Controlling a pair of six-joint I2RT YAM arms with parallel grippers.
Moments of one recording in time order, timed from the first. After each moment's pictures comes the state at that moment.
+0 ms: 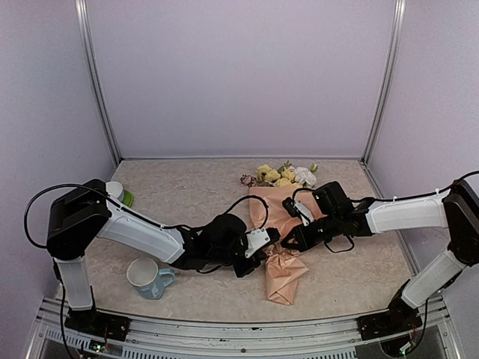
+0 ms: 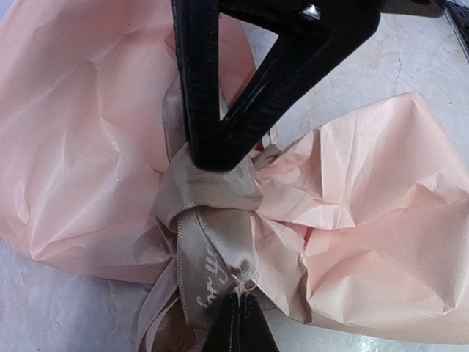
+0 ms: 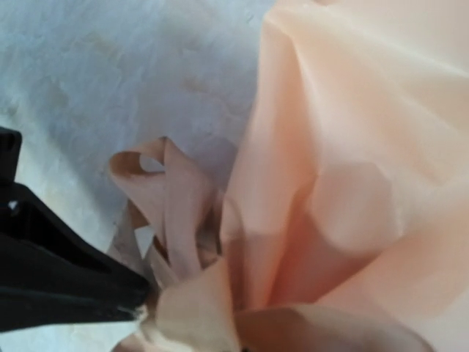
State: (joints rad) left arm -1.11 1.93 1.01 0.30 0.00 0.19; right arm 0.67 1.51 0.76 -0.08 -0.44 0.24
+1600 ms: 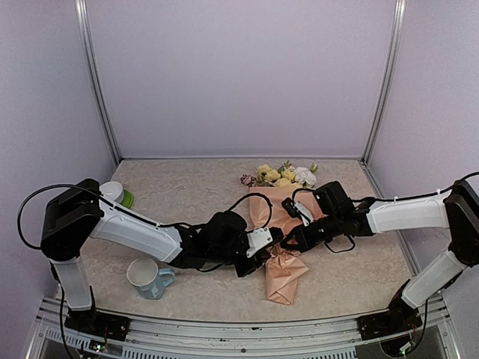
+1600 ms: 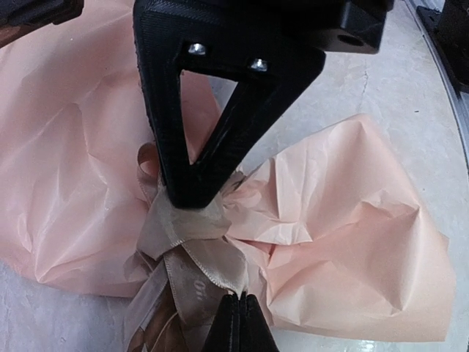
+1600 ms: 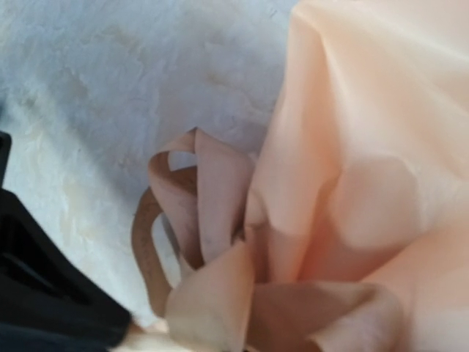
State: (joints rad) left arm -1.13 1.90 1.02 0.28 0.05 0.23; right arm 0.67 1.50 0.75 -0.09 -0.48 0.24
